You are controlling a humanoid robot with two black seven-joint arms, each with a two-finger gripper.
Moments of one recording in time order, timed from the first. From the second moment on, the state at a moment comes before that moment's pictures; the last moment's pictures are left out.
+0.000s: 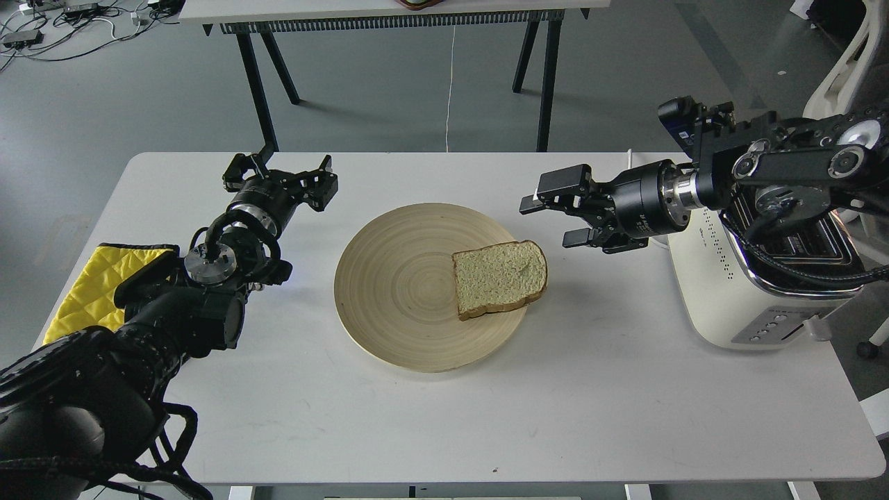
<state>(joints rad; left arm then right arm) -0.87 0.00 -0.64 -0.16 -1.03 -0.49 0.15 1.76 -0.40 -0.99 1.20 -0.04 0.45 0.40</state>
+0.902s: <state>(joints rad) -0.87 -0.01 -0.64 -0.16 -1.03 -0.49 0.15 1.51 -0.34 -0.89 0.95 -0.24 0.34 0.32</state>
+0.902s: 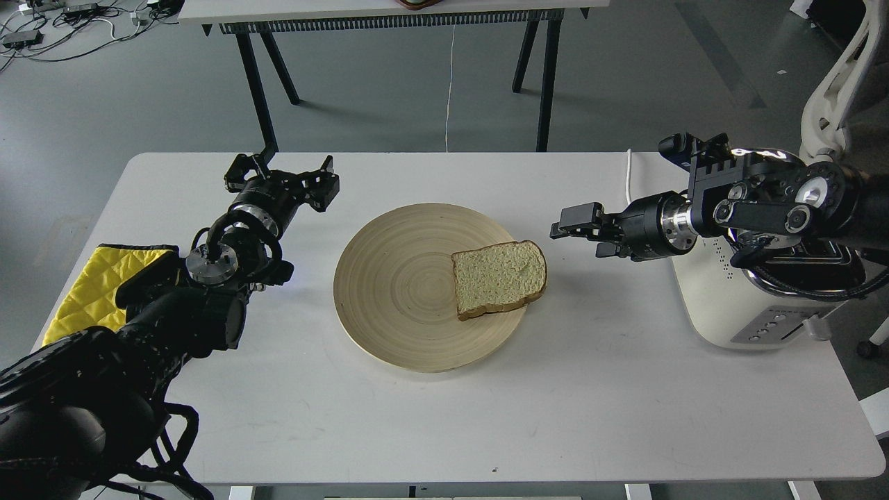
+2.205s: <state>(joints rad) -0.87 -0.01 -0.64 -0.16 -1.03 -0.49 0.15 1.45 -0.30 -0.82 0.97 -0.24 0.31 0.28</state>
